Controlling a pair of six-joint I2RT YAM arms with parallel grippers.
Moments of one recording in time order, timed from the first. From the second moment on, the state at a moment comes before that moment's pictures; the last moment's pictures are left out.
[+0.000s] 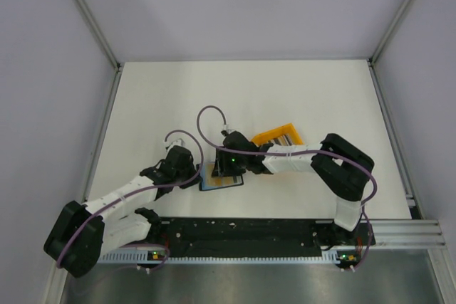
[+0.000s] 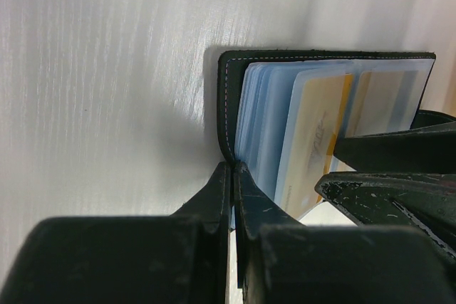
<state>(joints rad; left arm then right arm) -0.56 1.05 0.37 -0.25 -0.03 -0.89 1.00 1.84 1.02 0.01 -0.12 0.84</state>
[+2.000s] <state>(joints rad) -0.56 1.05 0.37 -0.24 -0.02 -0.88 1.01 1.85 1.01 0.07 -0.11 0.78</state>
